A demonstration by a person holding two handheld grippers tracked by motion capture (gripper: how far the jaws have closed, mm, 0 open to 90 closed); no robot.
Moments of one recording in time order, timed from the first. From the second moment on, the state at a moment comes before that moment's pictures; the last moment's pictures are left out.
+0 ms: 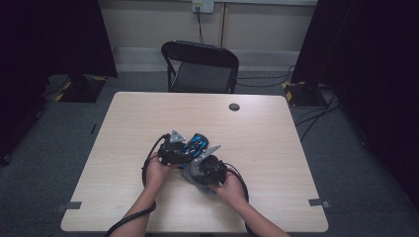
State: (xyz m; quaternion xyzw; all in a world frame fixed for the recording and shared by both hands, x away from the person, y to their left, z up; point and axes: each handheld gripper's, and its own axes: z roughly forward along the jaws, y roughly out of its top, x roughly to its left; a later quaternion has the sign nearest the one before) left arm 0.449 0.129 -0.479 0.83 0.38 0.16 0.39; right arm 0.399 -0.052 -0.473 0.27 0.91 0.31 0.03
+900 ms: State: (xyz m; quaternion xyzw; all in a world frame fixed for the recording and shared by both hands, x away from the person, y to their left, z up) left arm 0.449 0.130 -0.479 0.82 0.39 0.15 0.39; right arm 0.382 -0.046 -0.466 0.23 0.92 0.32 0.00
